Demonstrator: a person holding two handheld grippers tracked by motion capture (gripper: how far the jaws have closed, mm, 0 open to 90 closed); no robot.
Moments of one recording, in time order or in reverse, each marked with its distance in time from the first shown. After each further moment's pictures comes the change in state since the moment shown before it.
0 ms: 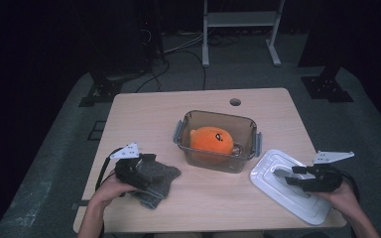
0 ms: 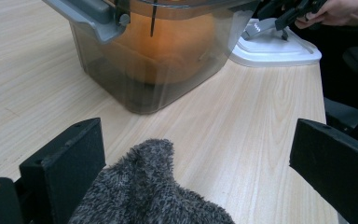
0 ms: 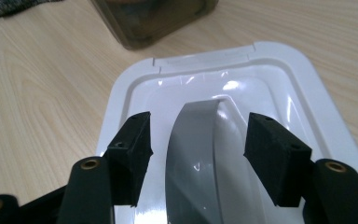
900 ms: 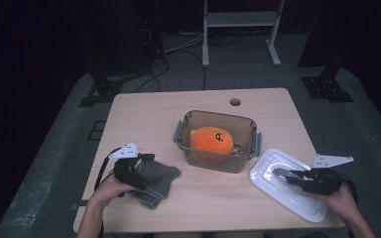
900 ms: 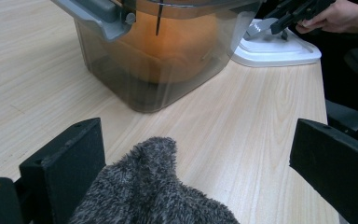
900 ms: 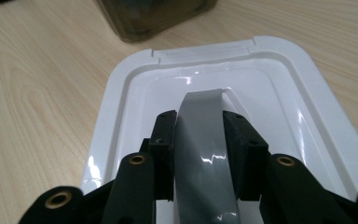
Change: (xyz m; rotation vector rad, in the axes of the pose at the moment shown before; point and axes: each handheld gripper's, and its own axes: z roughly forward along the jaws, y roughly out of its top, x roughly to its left) left arm 0.002 -0.001 -0.002 -0.004 0.005 -0.007; right arm 0.005 -0.006 0.002 -0.015 -0.028 -0.050
